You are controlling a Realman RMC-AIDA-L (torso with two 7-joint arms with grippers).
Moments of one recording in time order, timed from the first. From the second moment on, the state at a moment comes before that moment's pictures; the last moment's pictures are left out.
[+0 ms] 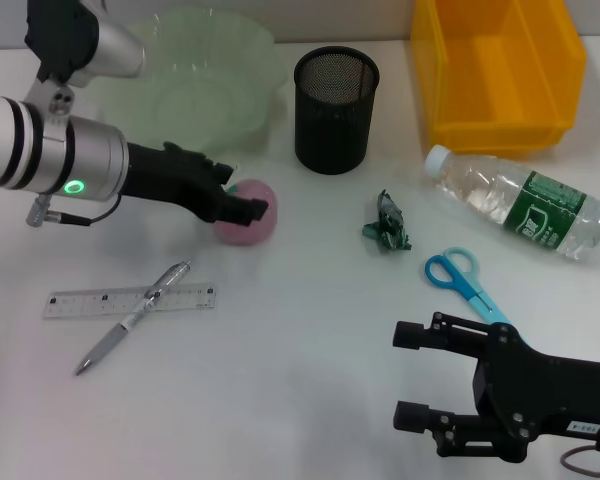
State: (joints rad) left arm -0.63 -2.07 1.20 0.89 2.20 1.17 -1.97; right arm 0.38 2.08 -0.62 -0.27 -2.01 -1.89 0.93
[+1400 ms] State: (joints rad) left arm -0.59 -2.08 1.37 0.90 2.18 1.03 -2.00; right arm 0.38 2.08 -0.62 -0.26 -2.01 -1.88 0.94
